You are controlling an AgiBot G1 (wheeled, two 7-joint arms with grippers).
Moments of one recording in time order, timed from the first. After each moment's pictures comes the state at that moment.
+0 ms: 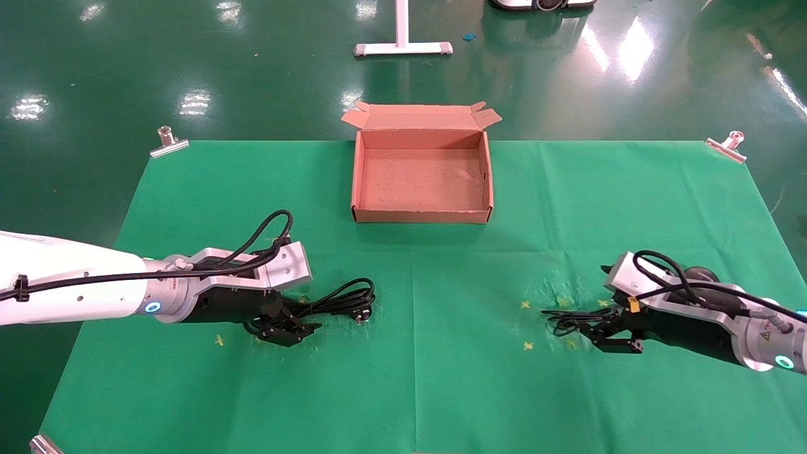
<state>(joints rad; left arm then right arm) -1.36 0.93 0.71 -1.23 1.93 1.20 -0.53 0.99 -0.66 -0.47 1.31 -1.77 -0.91 0.45</state>
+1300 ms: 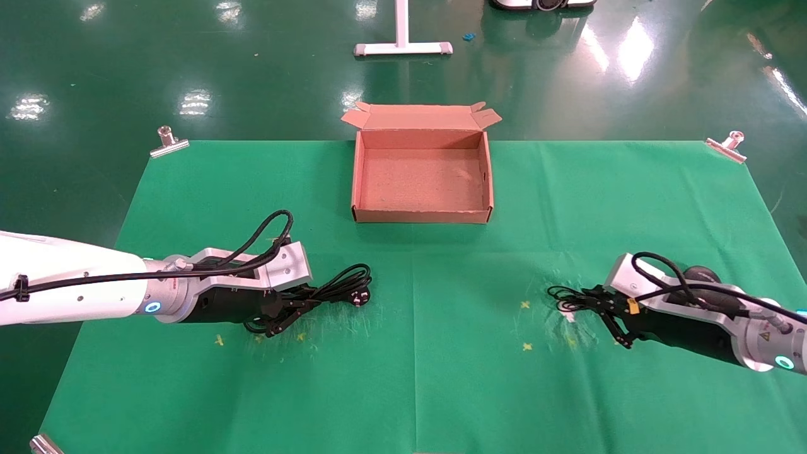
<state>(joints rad) -1.36 0.93 0.71 -1.23 1.93 1.20 -0.53 0.99 -0.66 -0.47 1.31 -1.77 -0.92 0.44</state>
